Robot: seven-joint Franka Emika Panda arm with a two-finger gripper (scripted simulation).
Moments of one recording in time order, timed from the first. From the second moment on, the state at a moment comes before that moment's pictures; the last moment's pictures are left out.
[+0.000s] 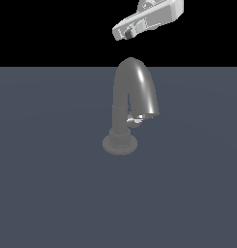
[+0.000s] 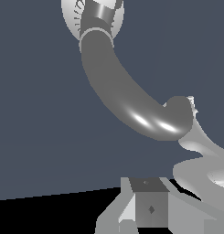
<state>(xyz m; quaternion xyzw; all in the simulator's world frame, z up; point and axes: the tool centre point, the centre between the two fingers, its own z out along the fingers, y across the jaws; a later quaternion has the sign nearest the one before) -0.002 -0.032 0.366 -0.80 0.36 0.46 0.13</state>
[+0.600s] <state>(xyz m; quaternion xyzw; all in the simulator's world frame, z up) 0.023 -0.056 0.304 -0.70 0.42 0.55 0.16</state>
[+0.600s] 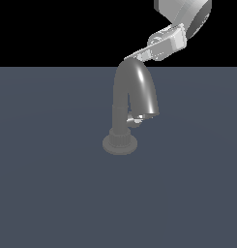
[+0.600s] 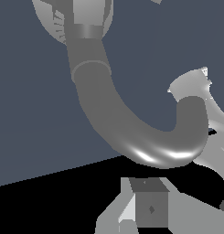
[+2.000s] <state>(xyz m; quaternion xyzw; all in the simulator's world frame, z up) 0.017 -0.091 0.181 -0.48 0.53 0.67 0.20</state>
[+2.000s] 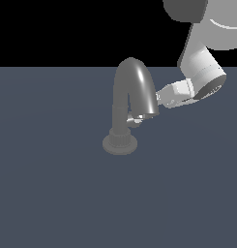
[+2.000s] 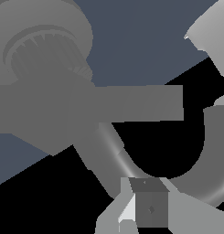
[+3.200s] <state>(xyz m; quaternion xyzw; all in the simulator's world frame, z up) -0.012 -0.104 0.156 -0.48 0.53 0.67 0.21</state>
